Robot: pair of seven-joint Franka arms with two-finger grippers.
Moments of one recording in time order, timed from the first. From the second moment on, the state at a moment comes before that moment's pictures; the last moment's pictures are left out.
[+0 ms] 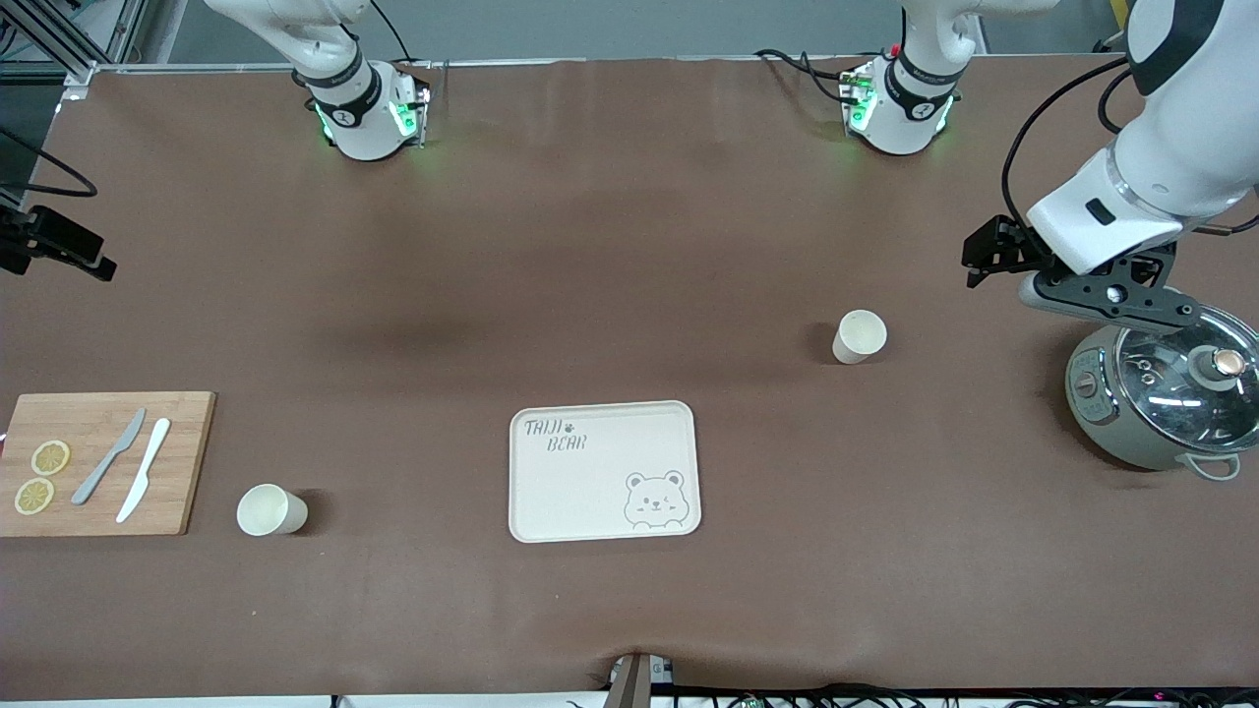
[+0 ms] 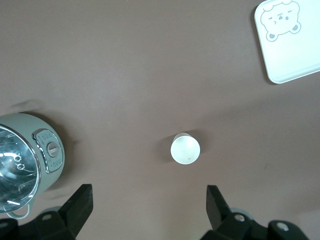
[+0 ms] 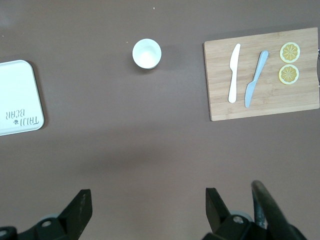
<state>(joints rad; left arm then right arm) -0.13 0.11 -0.09 -1.49 0.03 1.57 0.05 -0.10 0.00 0.01 -1.54 0.02 1.56 0.01</state>
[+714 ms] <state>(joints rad) -0.09 0.03 -0.09 -1.90 0.03 1.87 0.09 -0.10 0.00 0.01 -1.54 0.02 1.56 0.01</state>
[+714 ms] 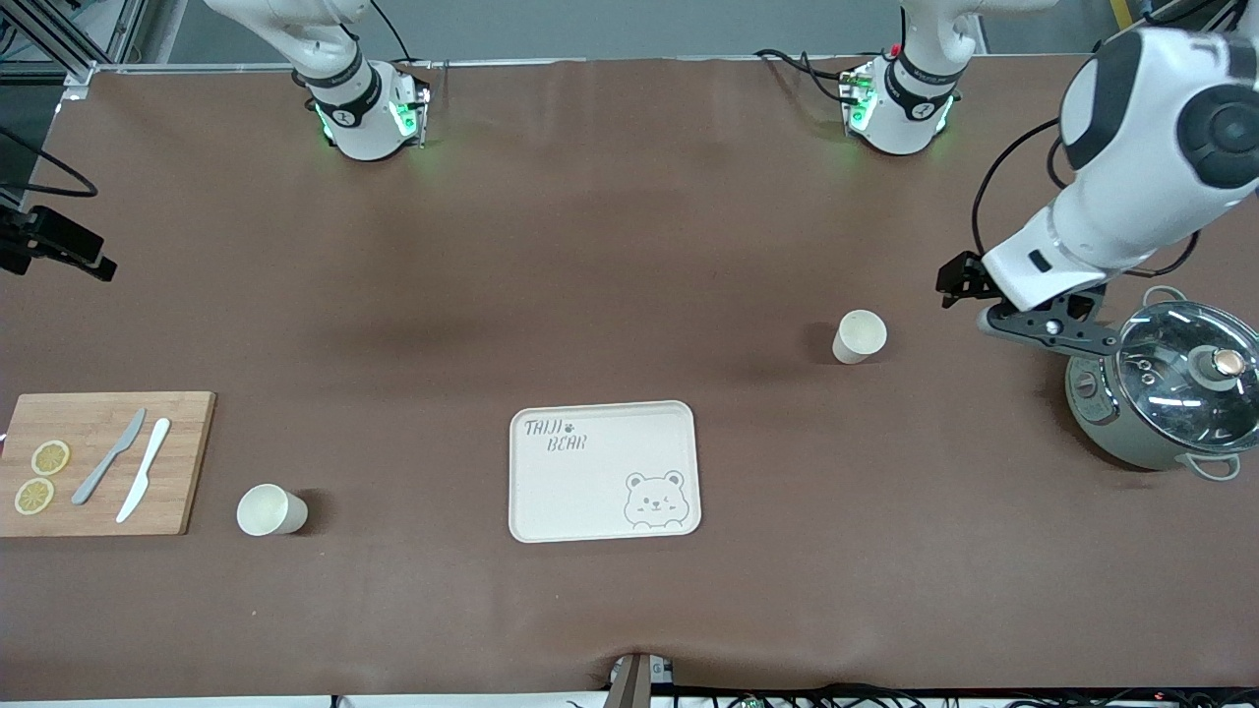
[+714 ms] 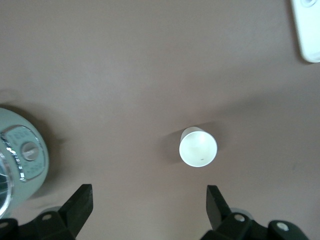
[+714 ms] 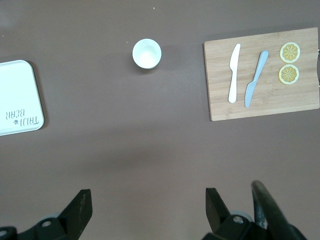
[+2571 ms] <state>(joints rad) -0.09 0.19 -0.17 -2.40 0.03 2.68 0.02 -0.01 0.59 0.00 -1.53 0.02 2.32 0.01</state>
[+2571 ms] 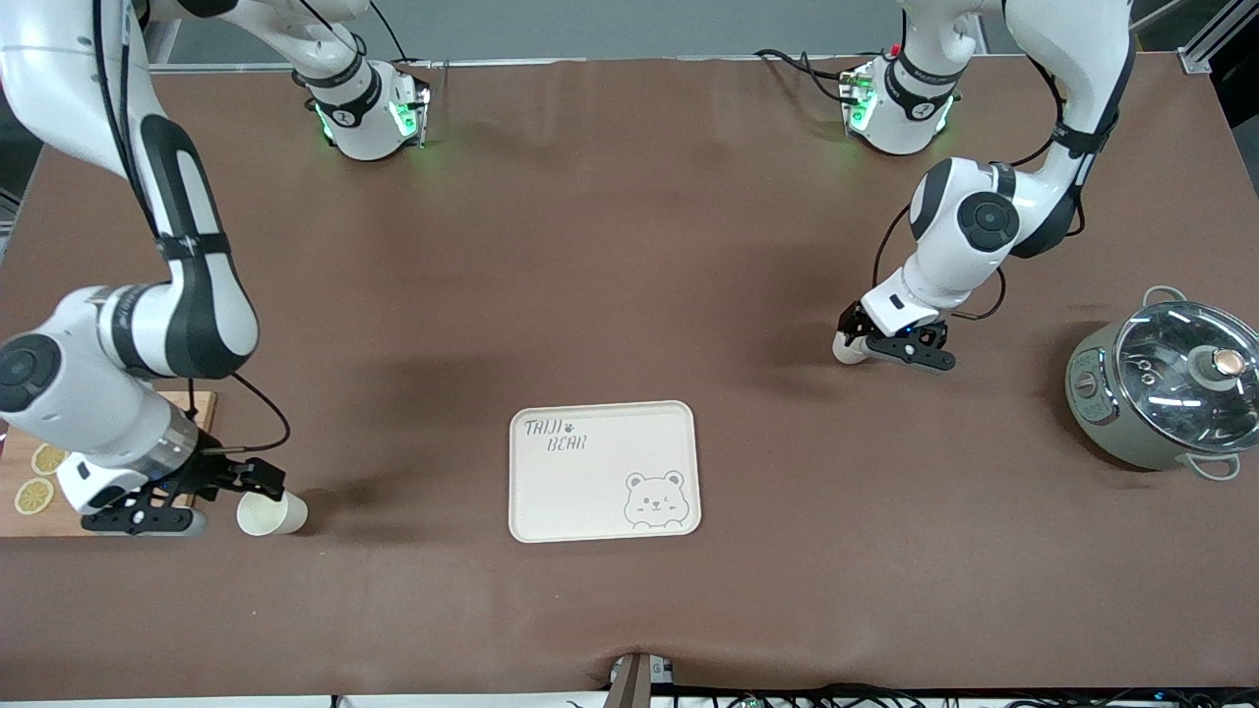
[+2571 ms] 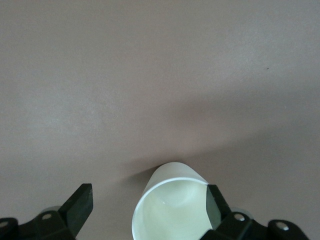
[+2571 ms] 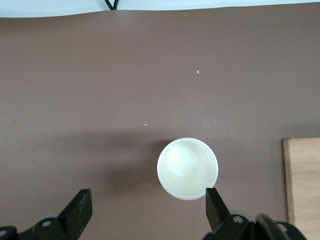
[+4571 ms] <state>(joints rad) -0.19 0.34 -0.17 -2.10 0.03 2.42 -0.23 0.04 0.76 0.00 -1.46 0.01 2.45 -0.10</state>
